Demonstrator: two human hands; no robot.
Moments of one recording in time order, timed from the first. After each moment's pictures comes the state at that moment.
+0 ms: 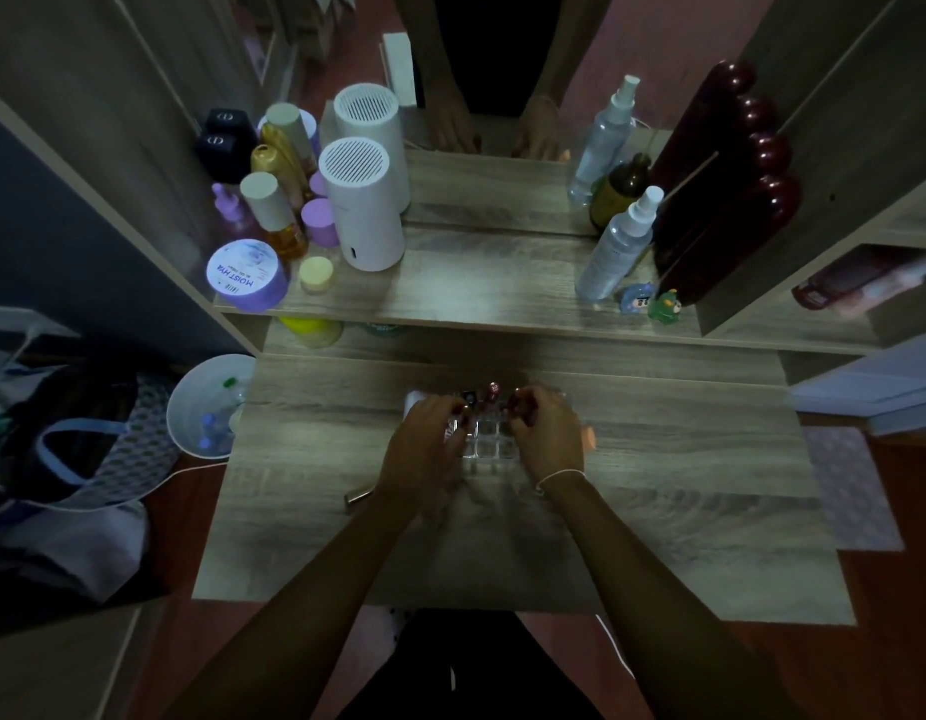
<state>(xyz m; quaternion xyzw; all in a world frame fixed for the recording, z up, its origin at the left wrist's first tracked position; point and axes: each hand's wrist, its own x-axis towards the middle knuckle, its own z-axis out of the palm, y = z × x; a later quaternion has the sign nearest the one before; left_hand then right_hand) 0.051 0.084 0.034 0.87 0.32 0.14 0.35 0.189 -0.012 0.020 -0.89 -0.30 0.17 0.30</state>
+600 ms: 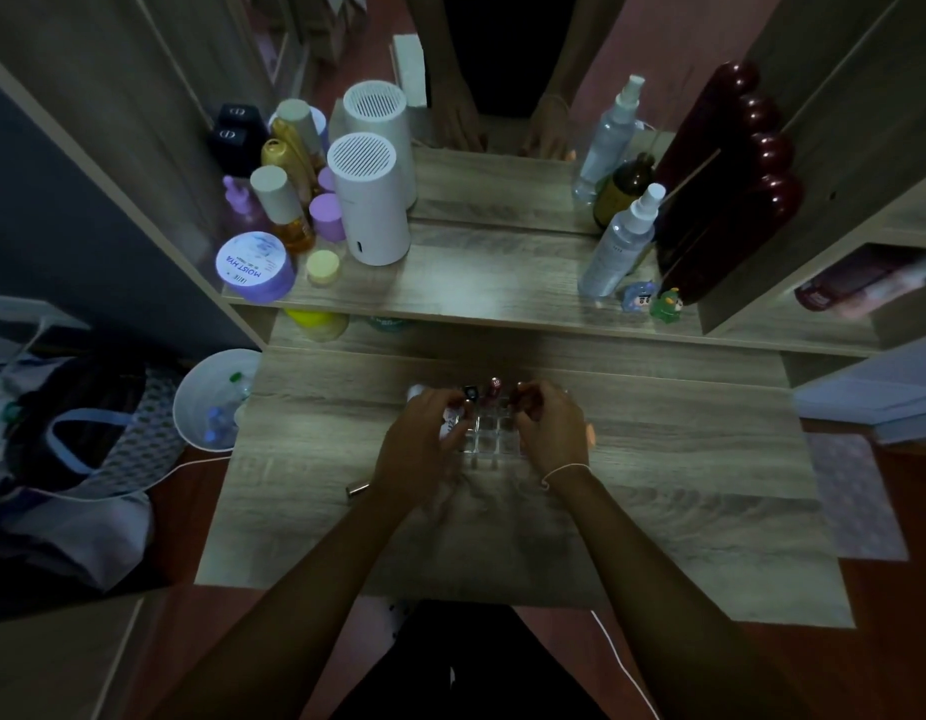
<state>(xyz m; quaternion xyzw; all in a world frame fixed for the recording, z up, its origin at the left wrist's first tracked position) 0.043 0.085 0.036 0.86 0.32 0.15 0.37 0.194 -0.016 0.022 -0.89 -0.29 0.19 0.31</state>
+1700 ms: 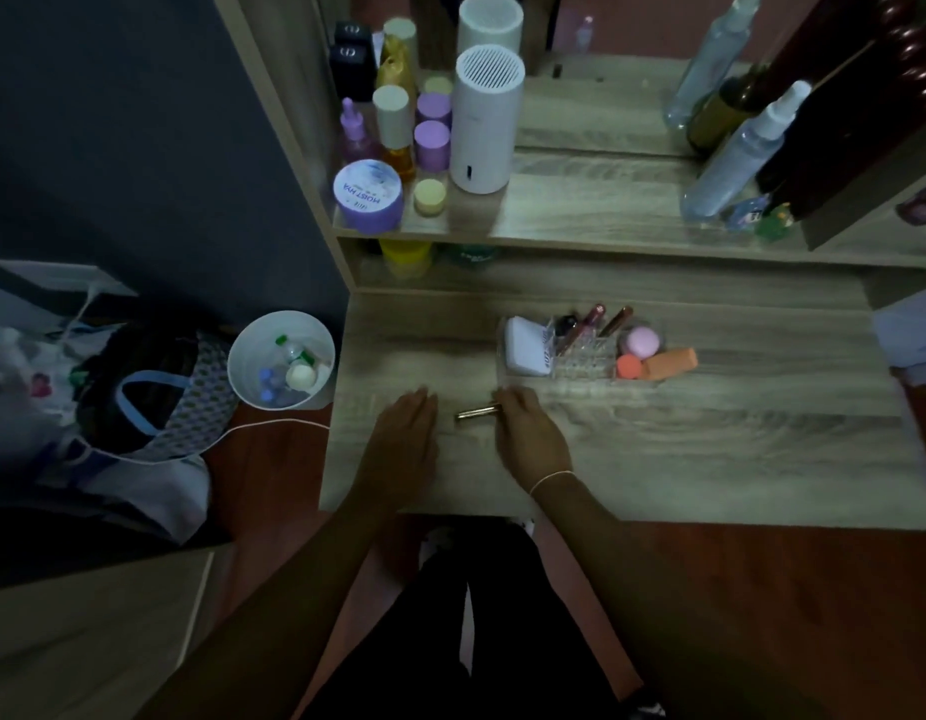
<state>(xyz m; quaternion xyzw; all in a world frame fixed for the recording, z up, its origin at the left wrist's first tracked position) -0.133 0.124 -0.009 0.92 0.28 0.01 0.27 0.019 0.008 -0.012 -0.86 -0.42 0.19 0.20</state>
